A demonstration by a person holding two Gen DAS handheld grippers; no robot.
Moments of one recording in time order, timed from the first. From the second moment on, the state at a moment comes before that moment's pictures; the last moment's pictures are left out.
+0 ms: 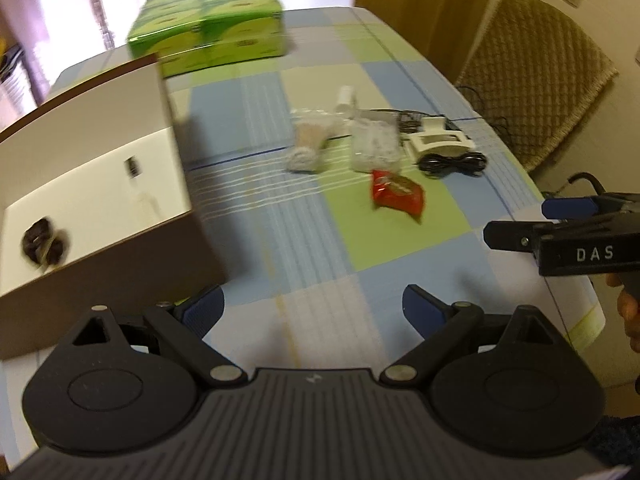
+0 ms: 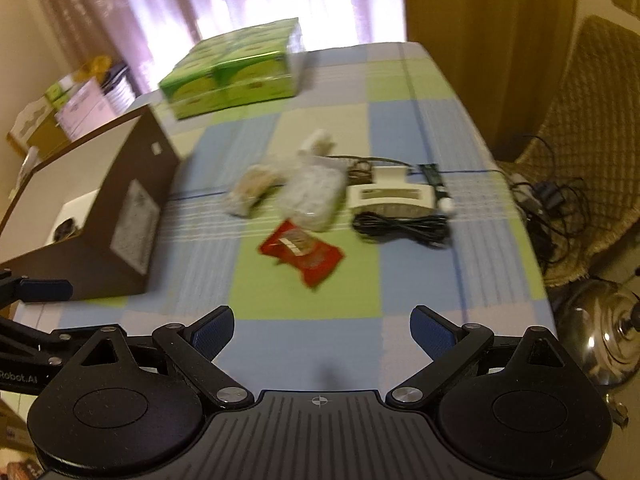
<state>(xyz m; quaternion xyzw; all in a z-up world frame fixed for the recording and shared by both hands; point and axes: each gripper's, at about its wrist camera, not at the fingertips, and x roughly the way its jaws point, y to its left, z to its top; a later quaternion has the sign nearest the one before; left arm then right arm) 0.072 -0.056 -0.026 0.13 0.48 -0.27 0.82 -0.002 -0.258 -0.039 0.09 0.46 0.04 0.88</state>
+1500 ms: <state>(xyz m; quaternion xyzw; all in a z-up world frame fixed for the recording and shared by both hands) 0.140 -0.173 -0.118 0.19 0.45 -0.35 0.80 0.100 -0.333 -0.110 0.13 0.46 0.04 0.88</state>
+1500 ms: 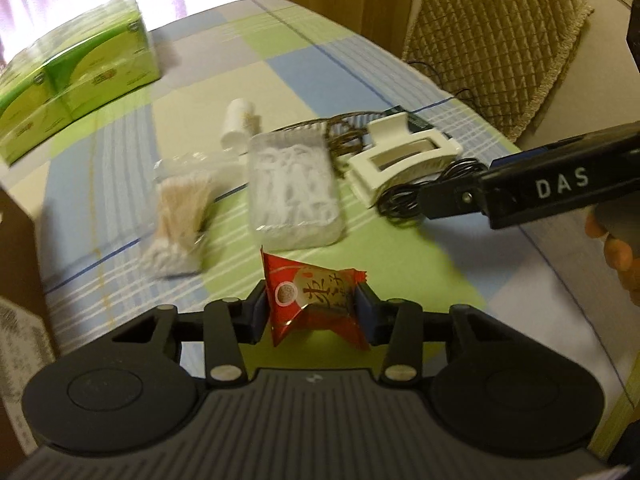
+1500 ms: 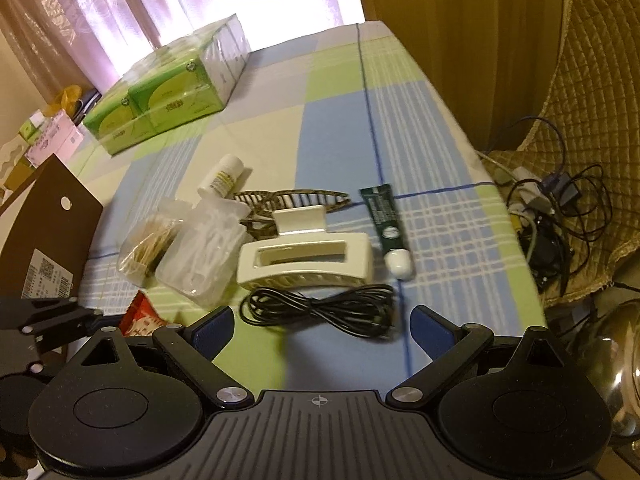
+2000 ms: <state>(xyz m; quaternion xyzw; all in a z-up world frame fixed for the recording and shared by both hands) 0.147 -0.141 -0.117 0.17 0.46 -0.31 0.81 0.116 -0.299 -0.127 0.10 0.46 -0.02 0.88</state>
